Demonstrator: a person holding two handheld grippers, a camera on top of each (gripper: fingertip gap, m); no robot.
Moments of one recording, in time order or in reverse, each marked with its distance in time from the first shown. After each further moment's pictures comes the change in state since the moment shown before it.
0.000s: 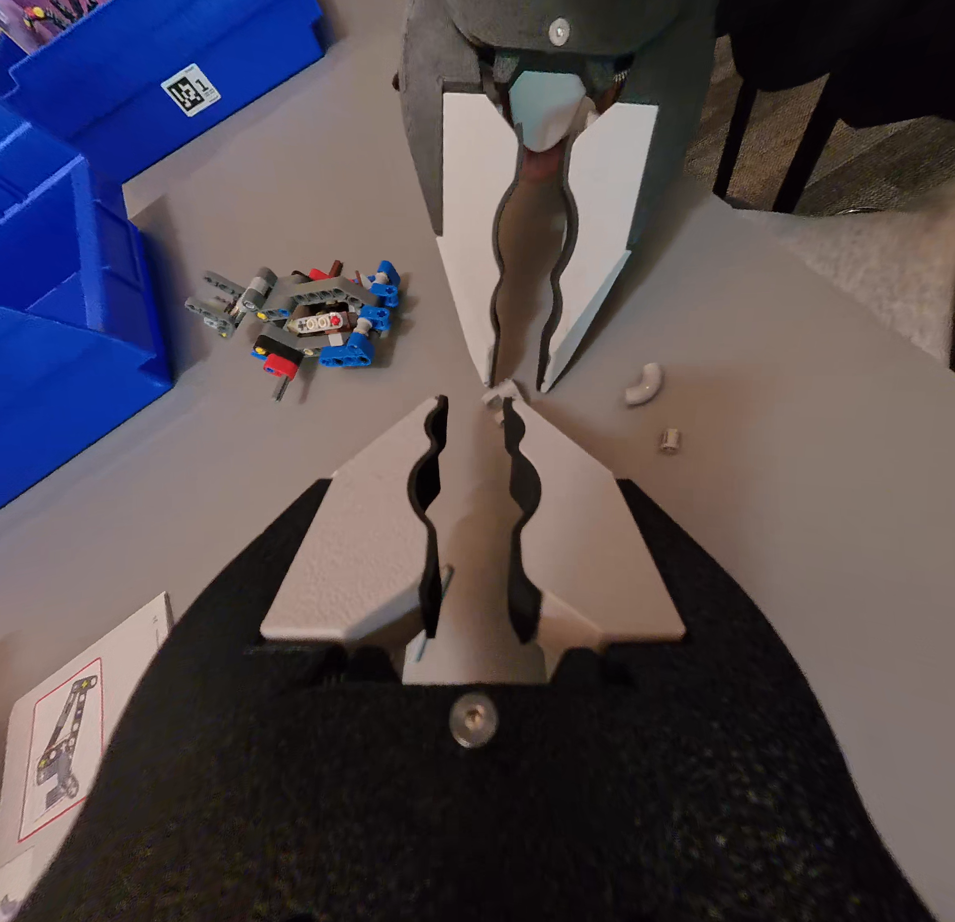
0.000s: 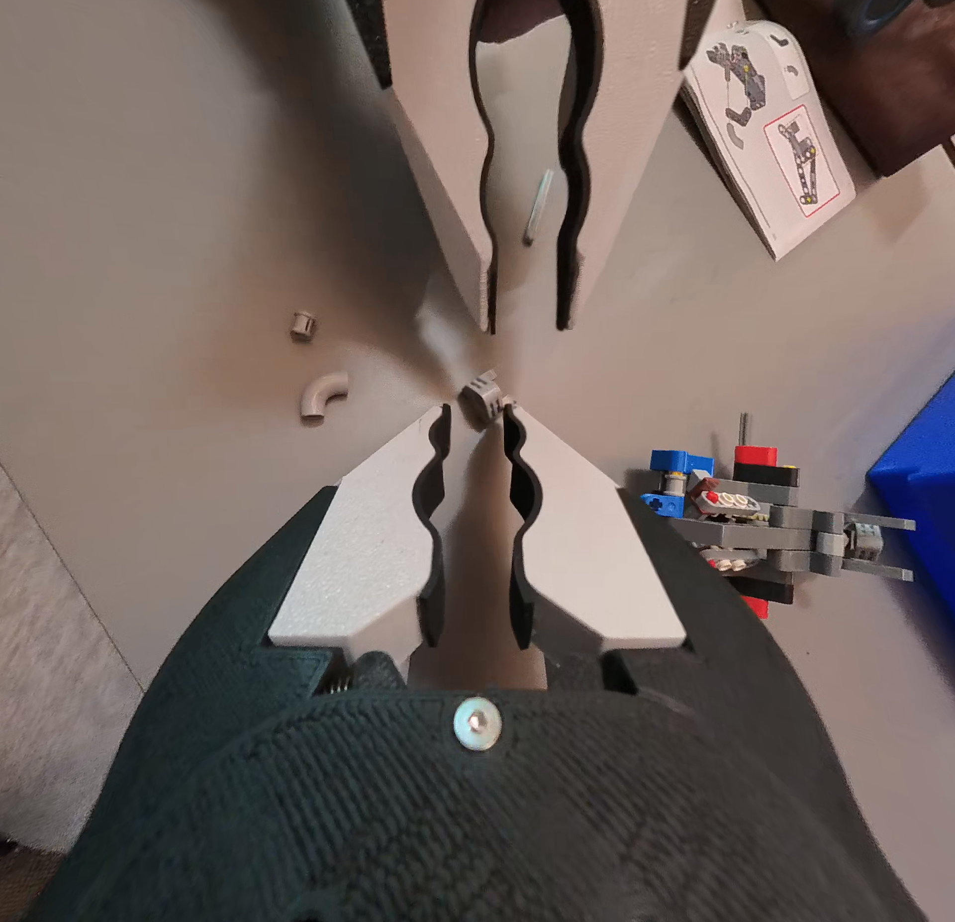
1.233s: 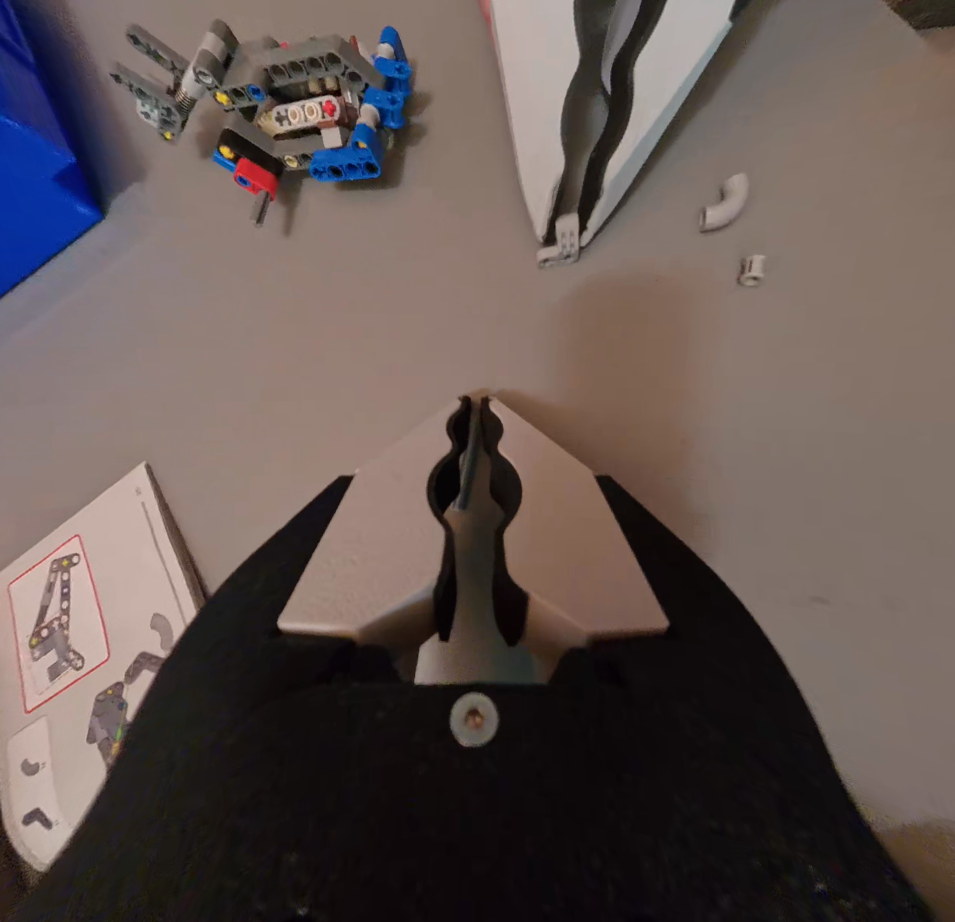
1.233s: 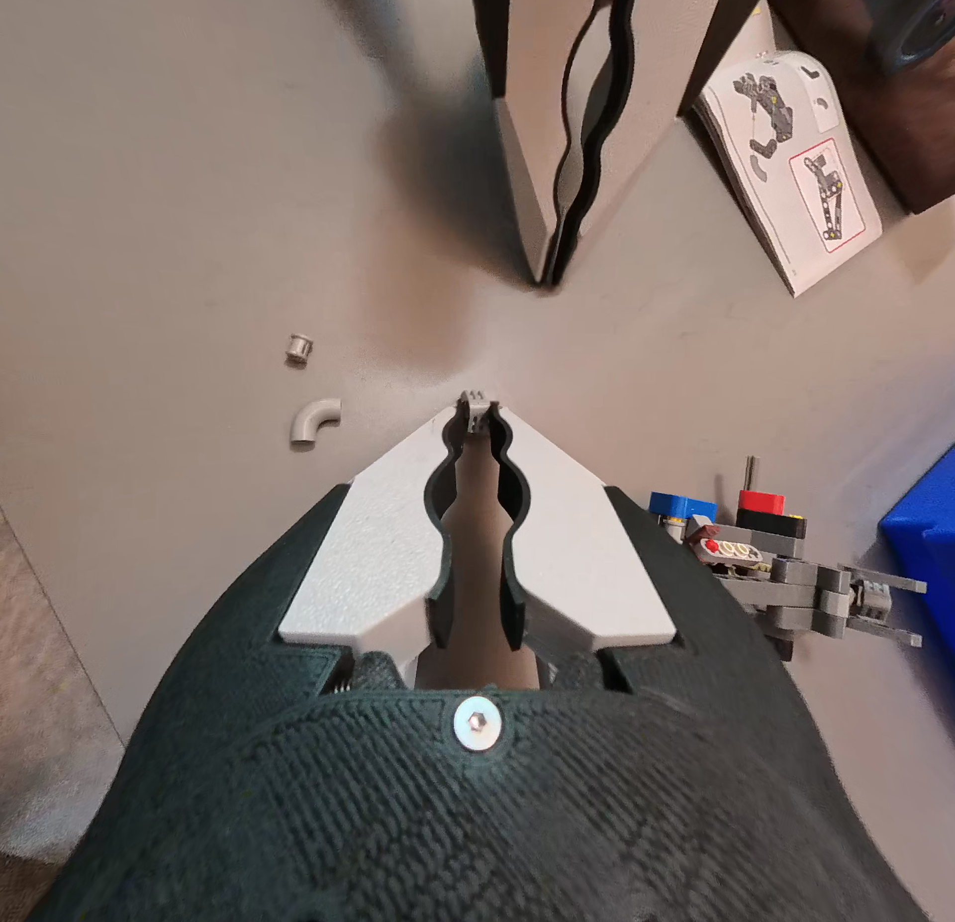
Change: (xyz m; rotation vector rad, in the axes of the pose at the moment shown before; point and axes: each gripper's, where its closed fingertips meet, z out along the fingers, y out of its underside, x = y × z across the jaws) left arm -0.016 0.064 -0.017 -0.216 0.082 -0.056; right arm 0.001 -0.008 0.009 0.011 -0.050 -0.036
